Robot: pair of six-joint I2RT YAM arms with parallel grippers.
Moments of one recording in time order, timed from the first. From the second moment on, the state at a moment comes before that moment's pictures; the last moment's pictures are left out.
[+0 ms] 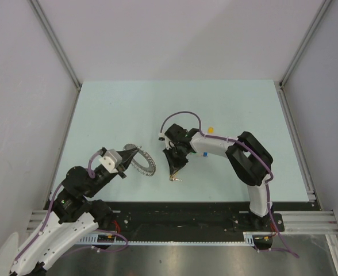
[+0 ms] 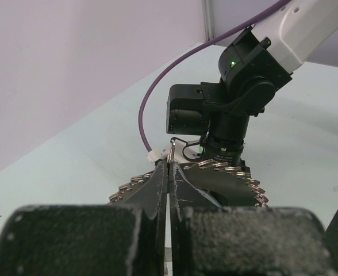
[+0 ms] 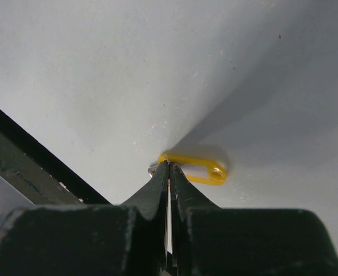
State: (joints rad) left arm -0.73 0.28 0.55 -0.17 0.06 0.19; right arm 0.84 1.99 1.34 -0.57 -0.37 0.32
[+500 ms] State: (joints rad) left arm -0.72 0.28 0.55 -0.17 0.10 0.19; right arm 0.91 1.82 1.32 -0.56 -0.18 0.16
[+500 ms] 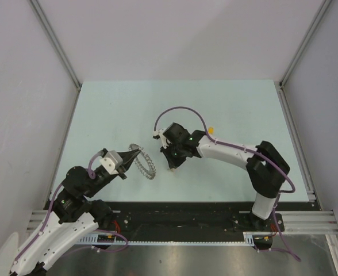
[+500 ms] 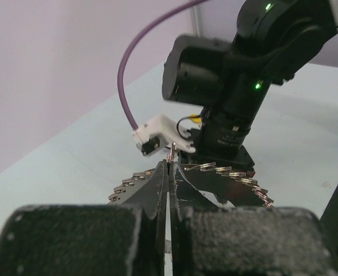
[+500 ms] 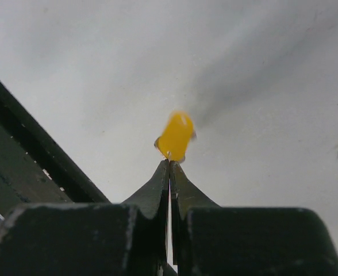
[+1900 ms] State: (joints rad) left arm -0.59 0.76 0.60 0.18 0.81 0.07; right arm 0.83 0.91 0.71 0.13 -0.52 -0.33
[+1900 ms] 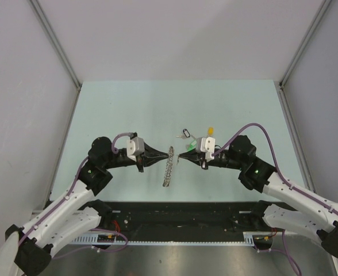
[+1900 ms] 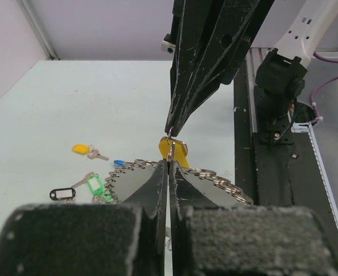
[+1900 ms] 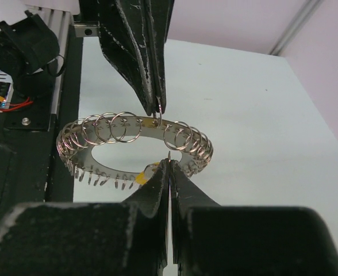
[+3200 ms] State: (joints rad) left arm -0.58 0.79 0.60 0.19 0.90 0.08; right arm 0.88 0.89 0.70 0.18 -0.57 -0.30
